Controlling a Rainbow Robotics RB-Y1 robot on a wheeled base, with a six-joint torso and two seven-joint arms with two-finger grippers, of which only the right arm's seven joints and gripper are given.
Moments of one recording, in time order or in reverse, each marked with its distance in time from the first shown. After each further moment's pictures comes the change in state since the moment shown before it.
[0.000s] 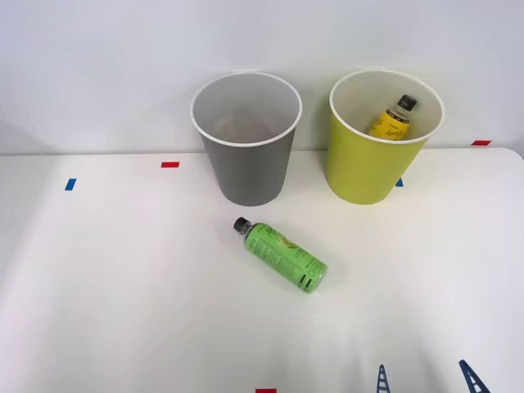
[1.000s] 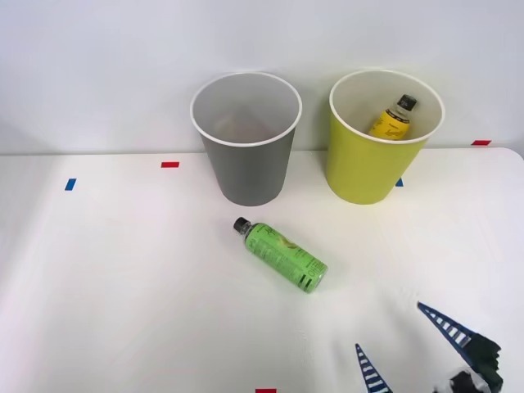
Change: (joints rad) arm -0.078 -0.351 -0.121 -0.472 -0.026 0.700 -0.011
